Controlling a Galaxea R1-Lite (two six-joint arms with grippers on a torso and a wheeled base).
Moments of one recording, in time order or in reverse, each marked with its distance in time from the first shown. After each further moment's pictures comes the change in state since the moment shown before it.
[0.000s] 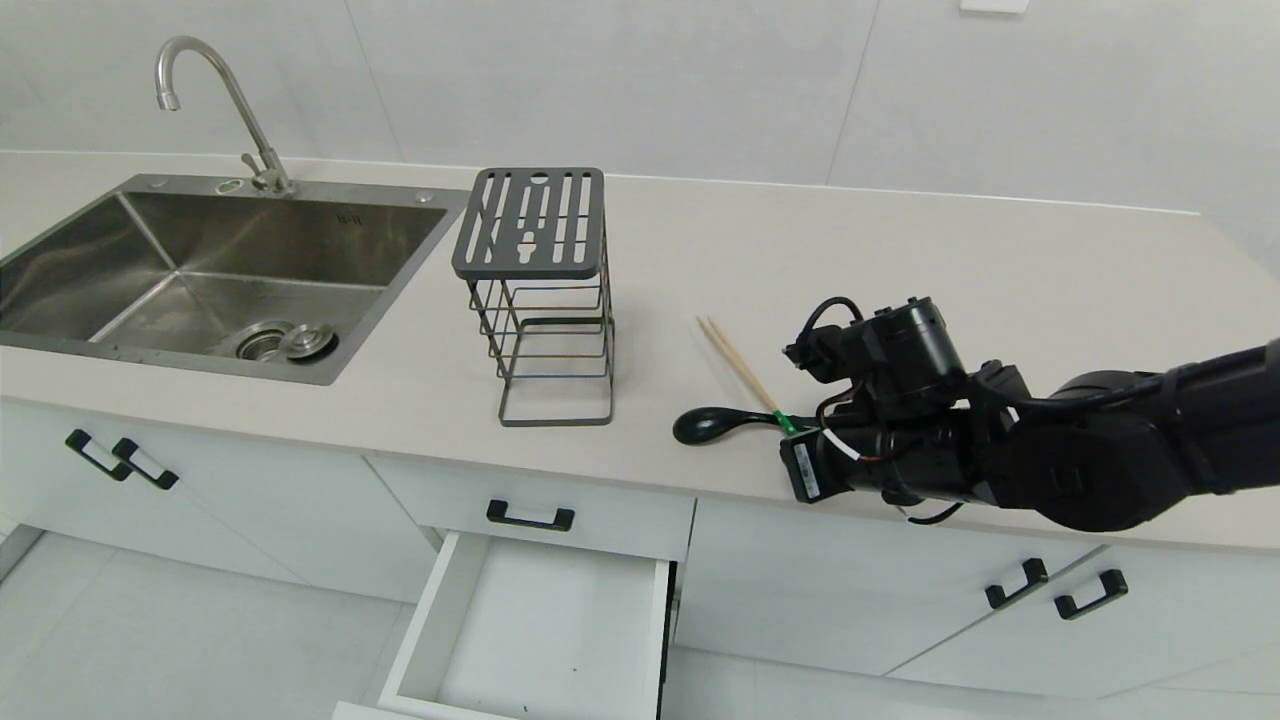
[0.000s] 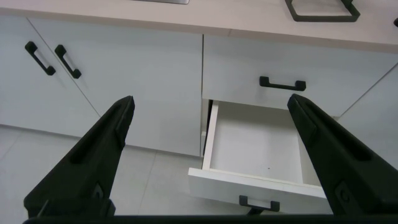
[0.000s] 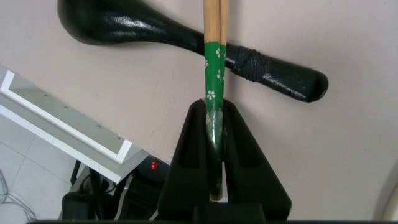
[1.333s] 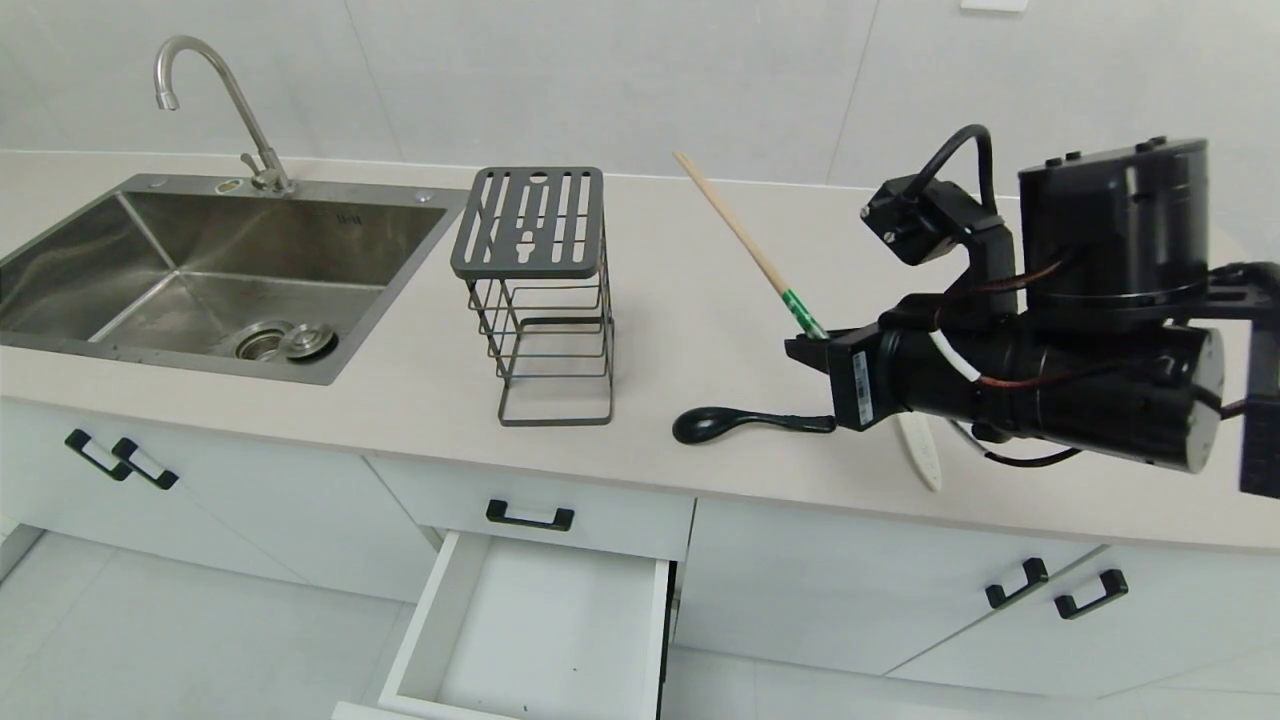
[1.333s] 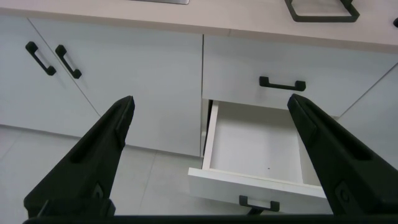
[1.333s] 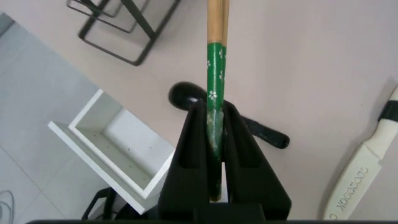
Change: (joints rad) left arm 0.000 0.000 0.000 0.000 0.000 0.000; right arm 0.122 -0.302 -0.023 -0.064 0.036 -0.113
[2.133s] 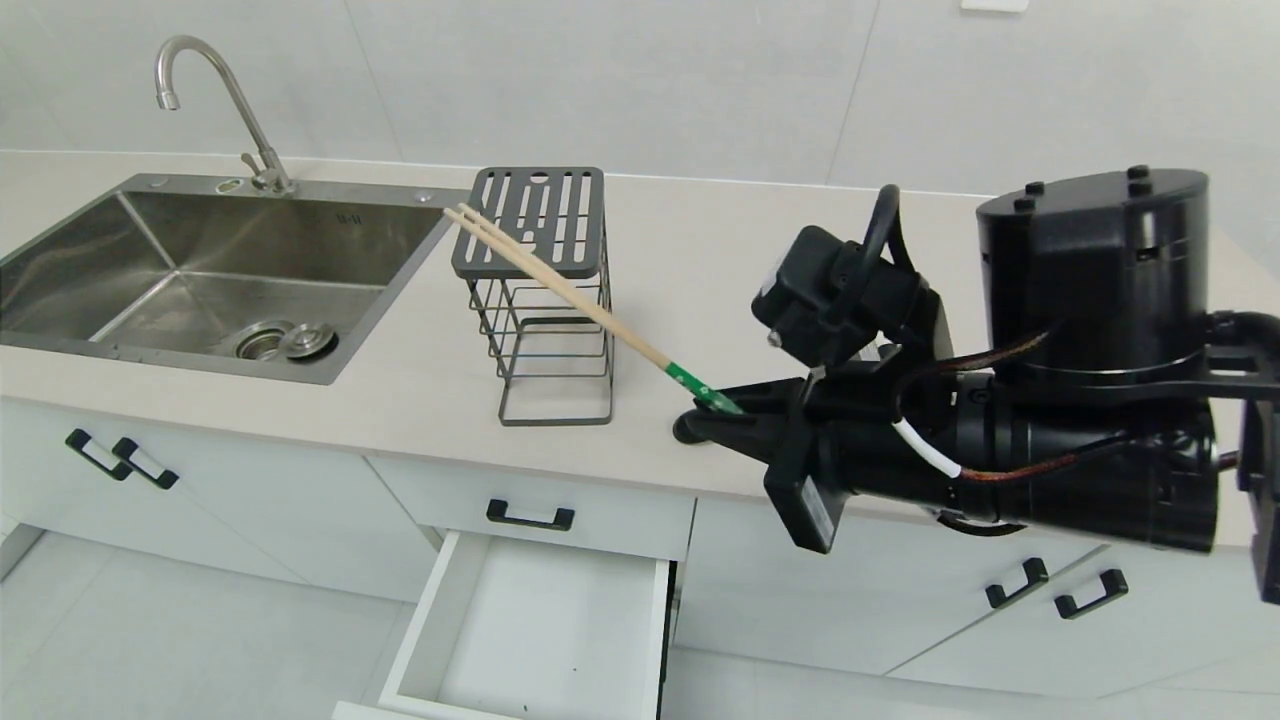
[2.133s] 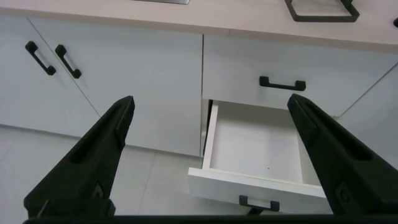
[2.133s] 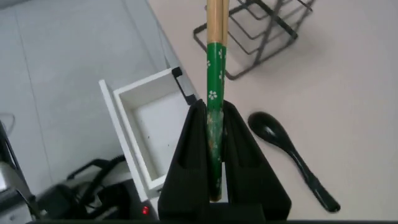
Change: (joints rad) left arm 0.000 0.000 0.000 0.000 0.000 0.000; right arm 0.179 0.007 0.030 -0.040 0.163 -0.344
